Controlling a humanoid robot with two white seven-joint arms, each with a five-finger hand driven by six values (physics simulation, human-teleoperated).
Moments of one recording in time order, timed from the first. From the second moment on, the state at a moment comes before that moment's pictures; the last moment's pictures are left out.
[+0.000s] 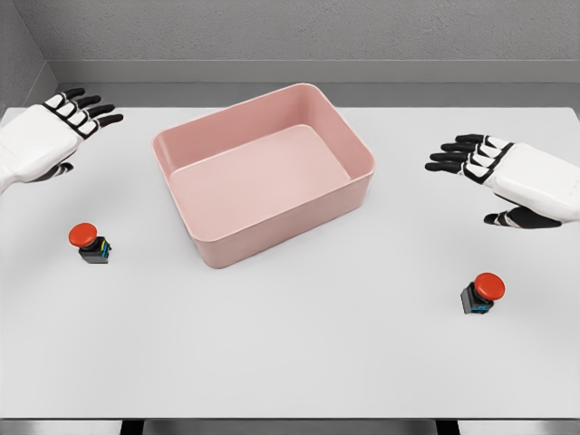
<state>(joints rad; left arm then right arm) -0.39 0.80 -0.26 -1.34 -0.98 -0.61 0.14 -0.22 -1.10 0.32 -1.75 0.30 -0.59 0.13</state>
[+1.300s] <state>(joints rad) -0.17 1.05 -0.31 -1.64 -0.99 -0.61 -0.12 -0.10 -1.09 0.30 -1.75 0.29 -0.61 0.61</state>
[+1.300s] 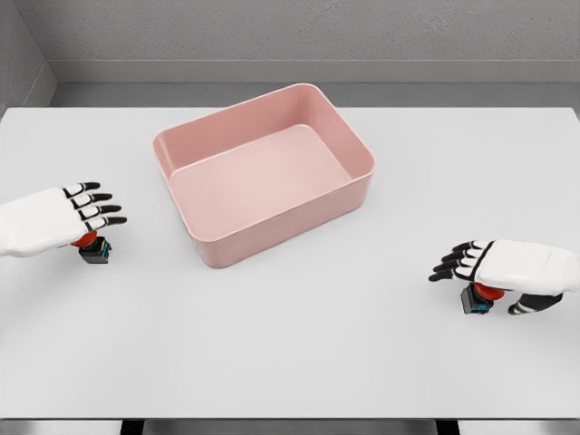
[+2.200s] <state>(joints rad) -0.17 1.03 -0.32 -1.69 -0.99 -0.61 -0.26 -0.13 -1.09 0.30 -1.75 0.29 -0.61 0.61</state>
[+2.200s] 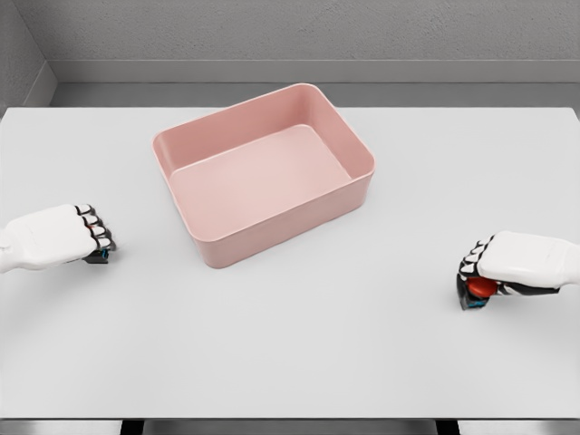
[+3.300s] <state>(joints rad) -0.25 0.99 -0.18 -1.69 -0.72 -0.61 -0.27 -0.37 -1.05 0.33 -1.75 0.27 -0.61 0.61</state>
